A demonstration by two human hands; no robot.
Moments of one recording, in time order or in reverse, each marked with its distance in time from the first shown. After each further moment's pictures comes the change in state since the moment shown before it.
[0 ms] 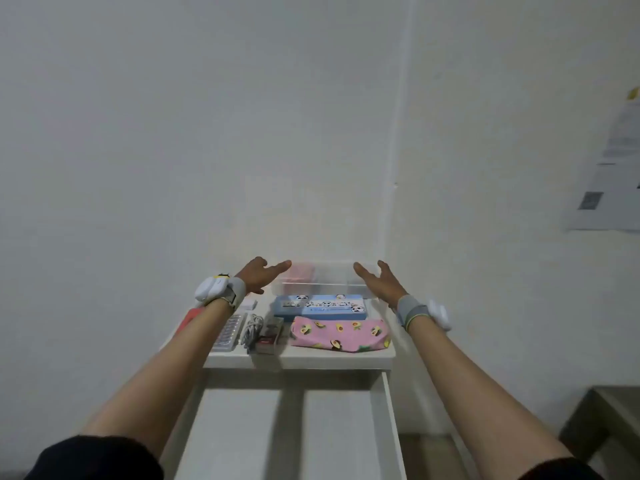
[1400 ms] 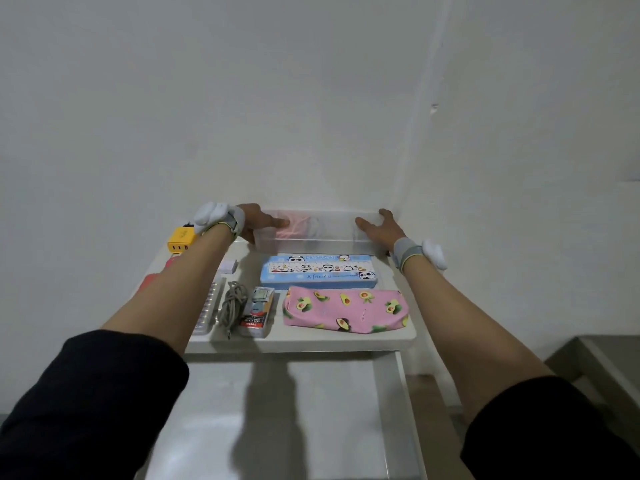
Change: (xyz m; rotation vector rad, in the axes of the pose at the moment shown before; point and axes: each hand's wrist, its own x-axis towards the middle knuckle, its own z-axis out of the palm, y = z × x) left_hand 0.140 -0.013 0.011 0.270 -0.195 -0.146; right_hand 0.112 0.016 0.018 -0.155 0.108 0.109
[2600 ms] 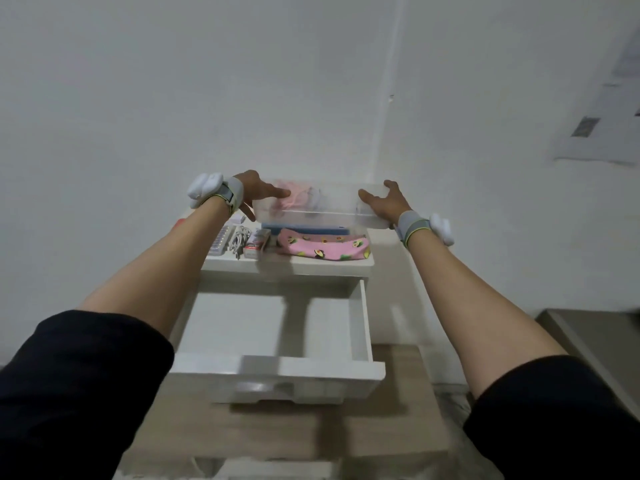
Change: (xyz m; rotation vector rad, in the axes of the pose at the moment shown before) left_hand -0.189 0.010 0.031 -0.115 0.155 0.088; right_hand -0.154 0.009 -0.069 0.061 0.034 -0.108
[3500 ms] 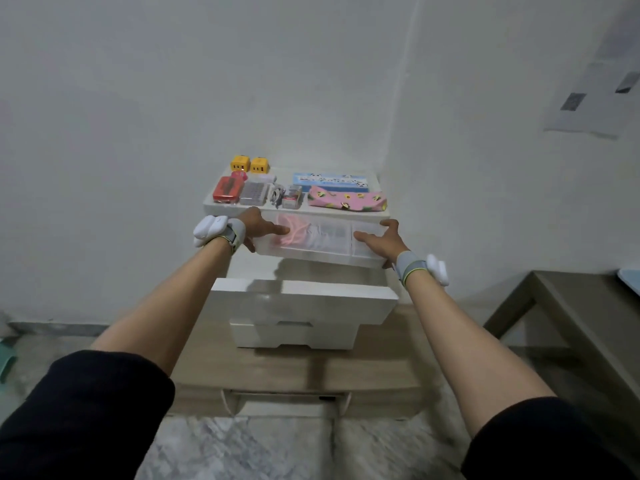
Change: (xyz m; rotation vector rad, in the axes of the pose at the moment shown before) left_hand -0.126 -0.139 0.027 0.040 -0.047 -0.092; right_hand -0.192 0.059 0.066 0.020 -0.063 0.168
